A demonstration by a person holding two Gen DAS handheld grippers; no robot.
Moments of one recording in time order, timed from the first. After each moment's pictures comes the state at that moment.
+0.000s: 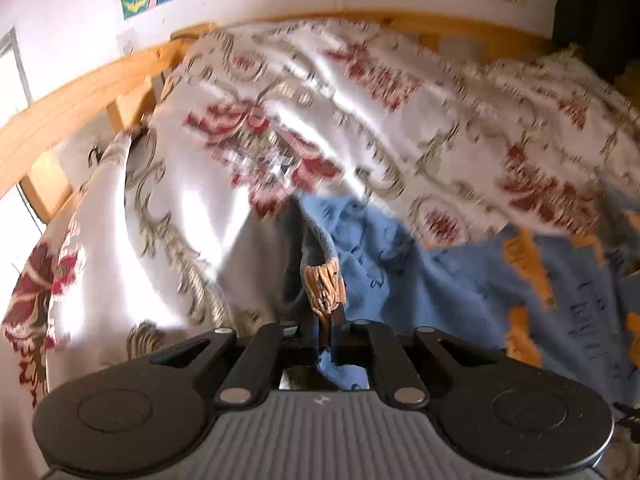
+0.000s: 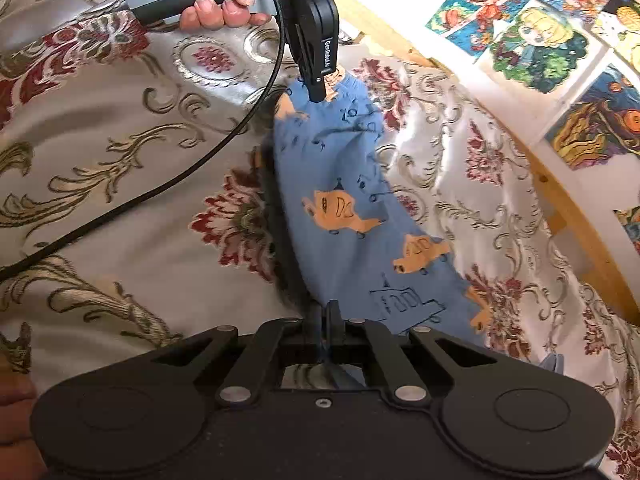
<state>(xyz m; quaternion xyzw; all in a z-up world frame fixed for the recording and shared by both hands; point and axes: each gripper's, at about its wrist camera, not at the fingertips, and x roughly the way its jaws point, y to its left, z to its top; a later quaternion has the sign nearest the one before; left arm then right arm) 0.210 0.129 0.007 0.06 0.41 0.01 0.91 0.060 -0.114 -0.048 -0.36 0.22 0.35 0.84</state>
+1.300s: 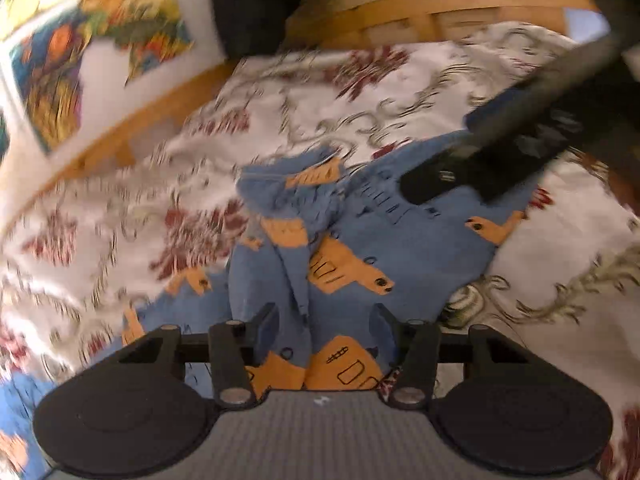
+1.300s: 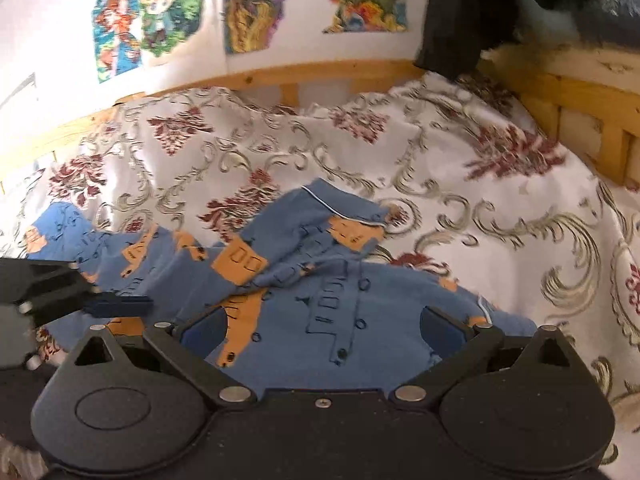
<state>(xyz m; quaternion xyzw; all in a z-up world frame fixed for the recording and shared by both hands) 0.115 -0.171 -0.049 0.27 0.28 -0.25 0.88 0.098 -0.339 -0.007 0.03 0.31 0.08 0.95</state>
